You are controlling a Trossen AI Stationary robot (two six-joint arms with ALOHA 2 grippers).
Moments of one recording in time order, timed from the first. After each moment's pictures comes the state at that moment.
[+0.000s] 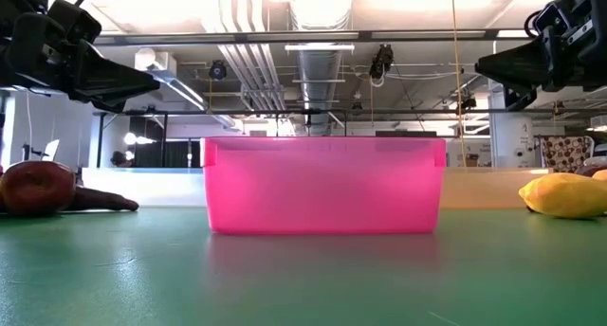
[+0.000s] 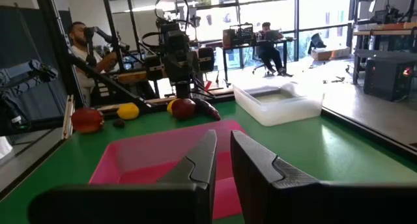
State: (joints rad) left arm -0.09 0.11 0.02 0.04 -0.22 0.01; right arm 0.03 0.02 0.01 0.06 0.12 0.10
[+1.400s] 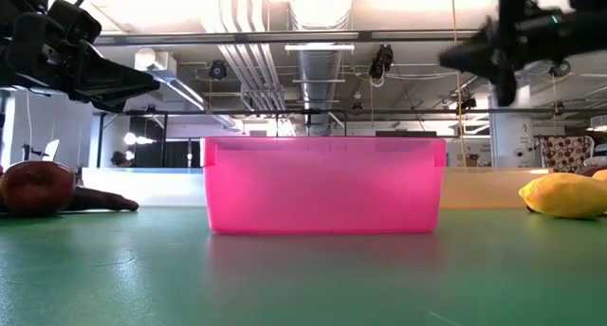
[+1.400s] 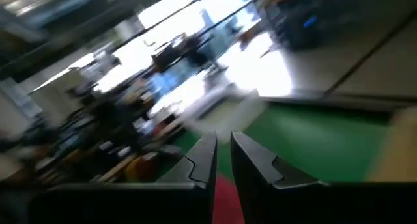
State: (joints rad) left arm -0.09 0.11 0.02 0.04 -0.22 0.01; right arm 0.02 0.66 0.24 0.35 0.43 0.56
